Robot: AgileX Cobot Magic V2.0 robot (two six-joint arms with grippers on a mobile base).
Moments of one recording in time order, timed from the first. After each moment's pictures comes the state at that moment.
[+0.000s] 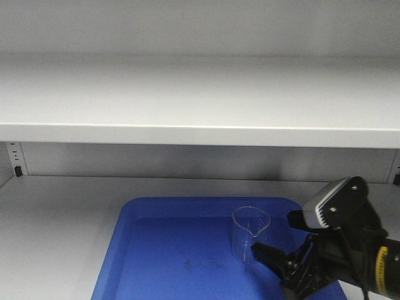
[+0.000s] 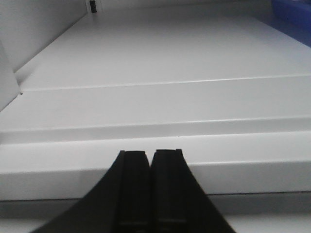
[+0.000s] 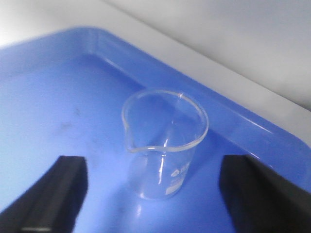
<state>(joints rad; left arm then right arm) -0.07 -0.02 0.03 0.17 0.28 -0.18 0.23 1.25 -0.77 -1.62 -0.43 1.37</state>
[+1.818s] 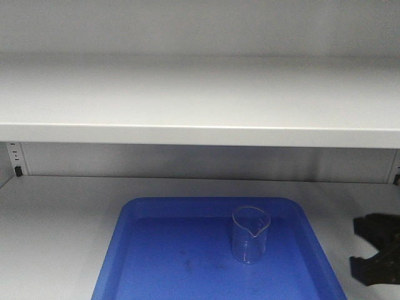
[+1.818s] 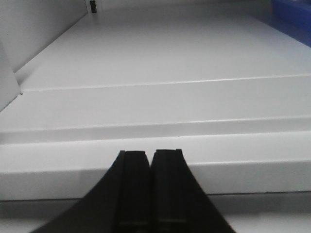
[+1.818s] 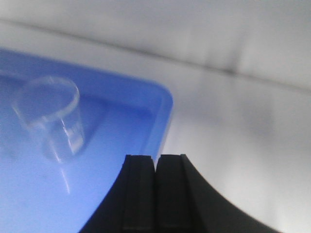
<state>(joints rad) -0.07 -0.02 0.03 0.17 0.28 -0.18 0.23 0.92 -0.76 0.05 0.27 -0.10</state>
